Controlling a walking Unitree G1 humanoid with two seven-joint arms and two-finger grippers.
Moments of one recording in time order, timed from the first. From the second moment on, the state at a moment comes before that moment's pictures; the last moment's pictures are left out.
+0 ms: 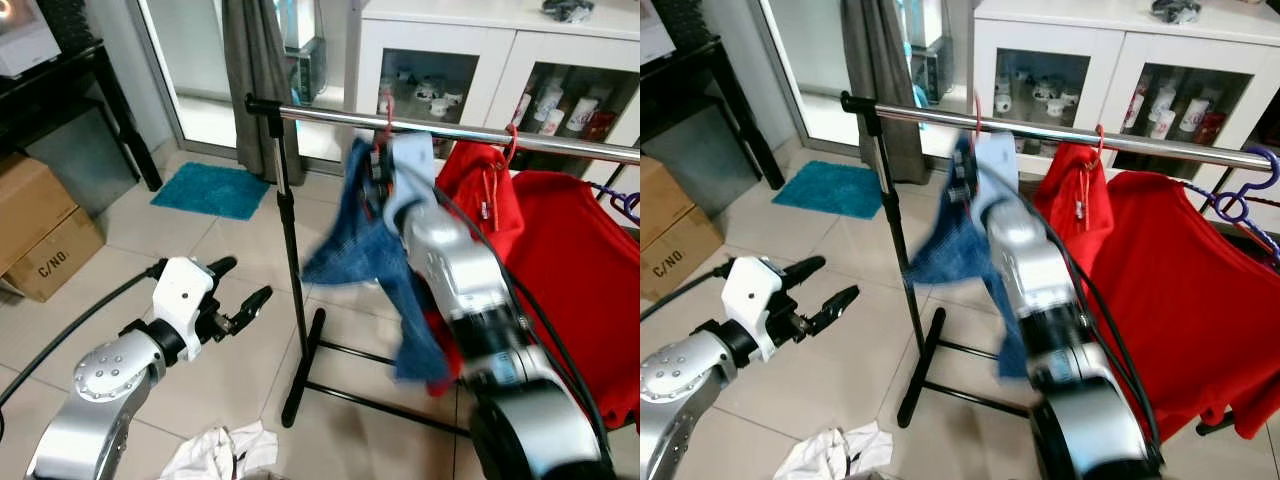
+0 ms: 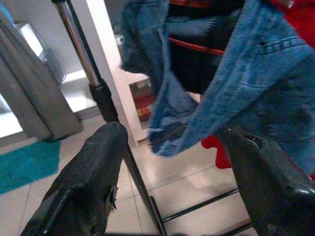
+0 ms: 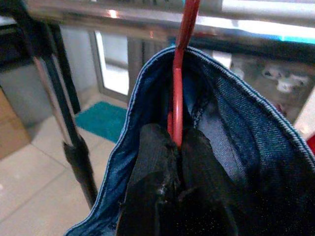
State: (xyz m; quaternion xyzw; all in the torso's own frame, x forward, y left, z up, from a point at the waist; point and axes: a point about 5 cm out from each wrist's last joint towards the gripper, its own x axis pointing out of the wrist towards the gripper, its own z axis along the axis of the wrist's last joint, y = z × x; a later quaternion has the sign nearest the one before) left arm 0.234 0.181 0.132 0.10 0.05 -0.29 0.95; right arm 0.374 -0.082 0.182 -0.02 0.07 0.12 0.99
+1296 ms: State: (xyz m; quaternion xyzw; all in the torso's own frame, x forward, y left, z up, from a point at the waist) left arm 0.245 0.180 0.160 0.08 -0.02 -0.32 0.94; right arm 0.400 -0.066 0.157 -0.03 0.16 0.11 0.98
